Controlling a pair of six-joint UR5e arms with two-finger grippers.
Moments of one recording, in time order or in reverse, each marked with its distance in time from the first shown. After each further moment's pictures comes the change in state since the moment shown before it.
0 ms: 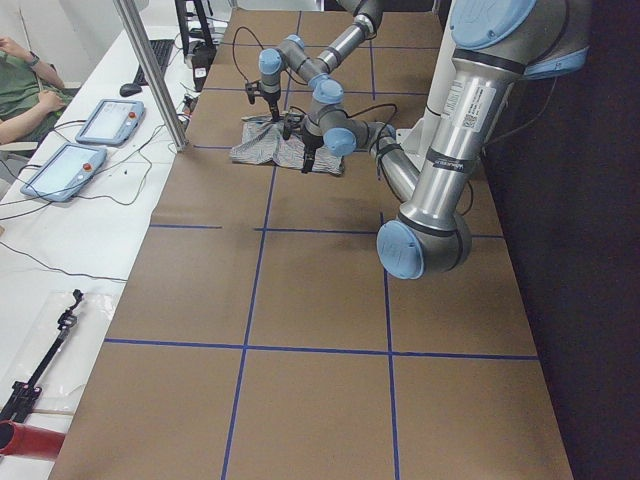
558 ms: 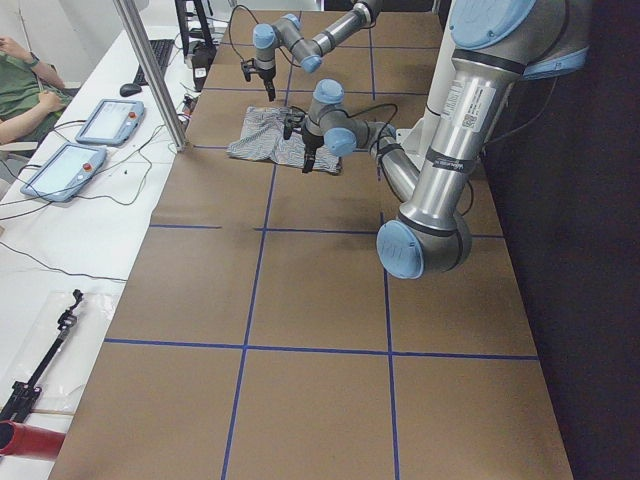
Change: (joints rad) left arm 0.002 0.000 -0.001 0.000 0.000 -0.004; right arm 0.099 -0.101 0.091 0.007 0.089 -0.108
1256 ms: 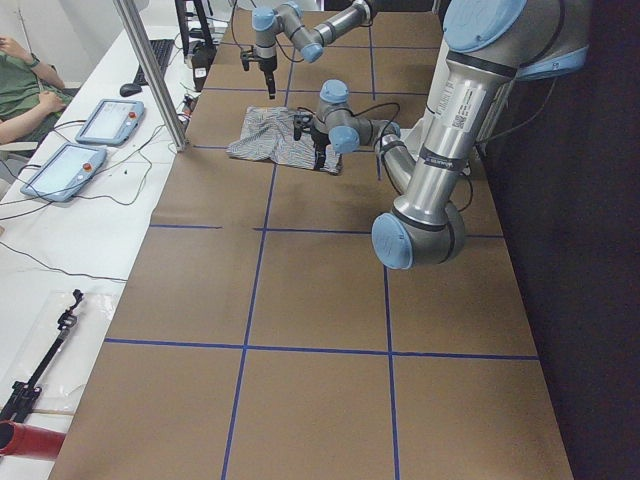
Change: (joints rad) left arm 0.111 -0.106 0.113 -0.010 0.008 -0.193; right arm 0.024 0.013 0.149 -0.010 0.223 0.176
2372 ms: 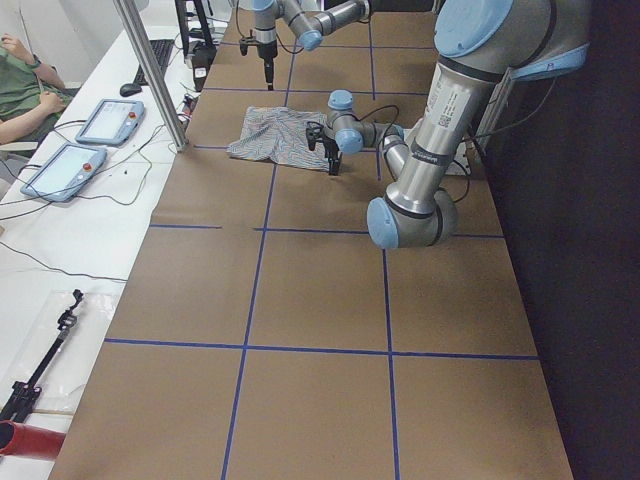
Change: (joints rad) left arm 0.099 -0.091 0.160 0.008 0.042 -0.146; right arm 0.039 -0.007 0.060 0.009 0.102 0.116
